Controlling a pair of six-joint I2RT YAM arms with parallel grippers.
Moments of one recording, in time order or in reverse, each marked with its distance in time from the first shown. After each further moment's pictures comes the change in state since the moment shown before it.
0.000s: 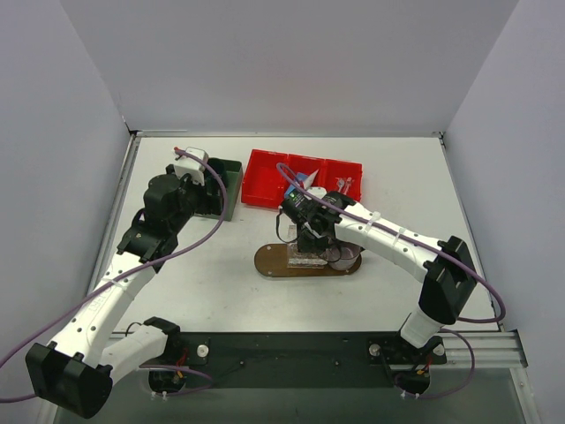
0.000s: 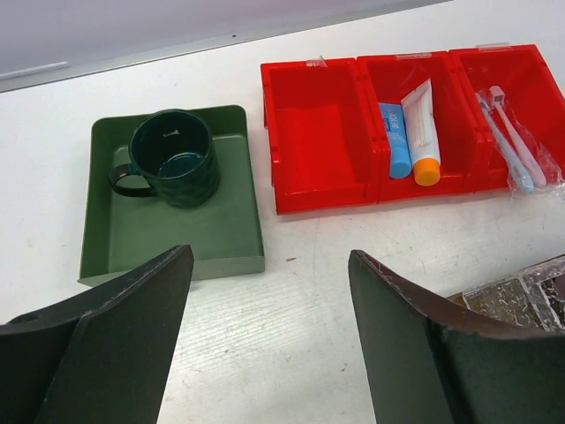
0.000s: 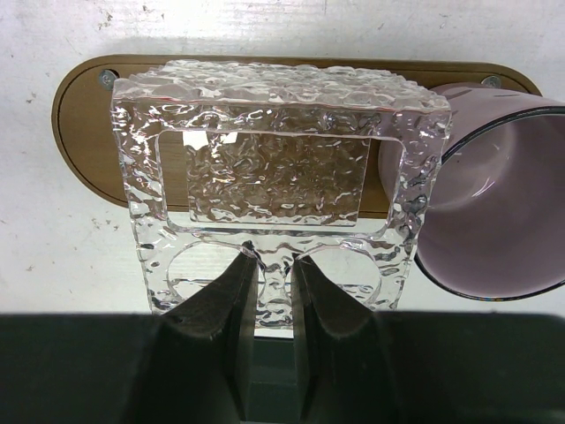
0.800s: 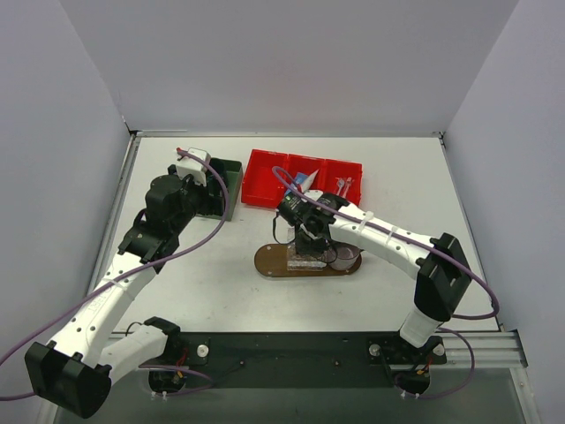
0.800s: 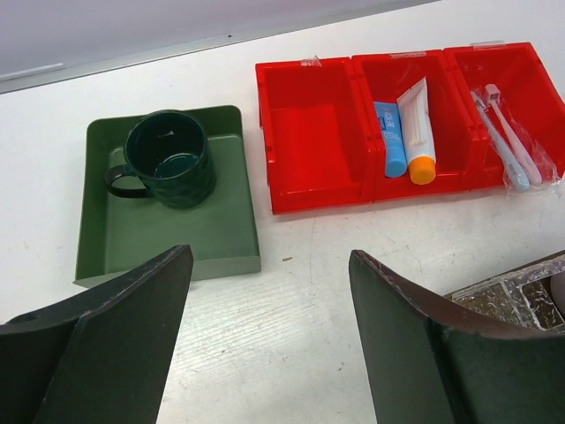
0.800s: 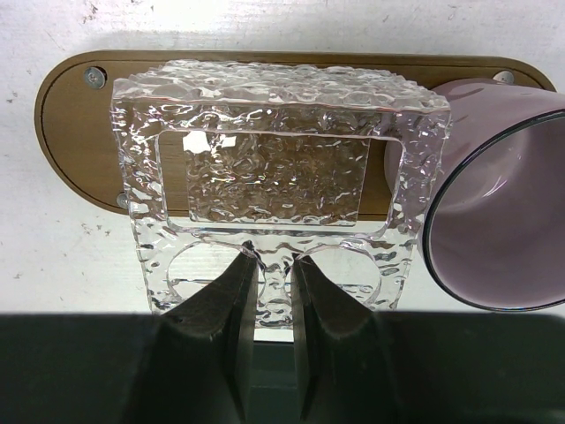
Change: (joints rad) left arm -0.019 0.000 0.000 0.000 -0.012 0.000; right arm 0.008 0.033 -0.004 0.004 0.005 0.012
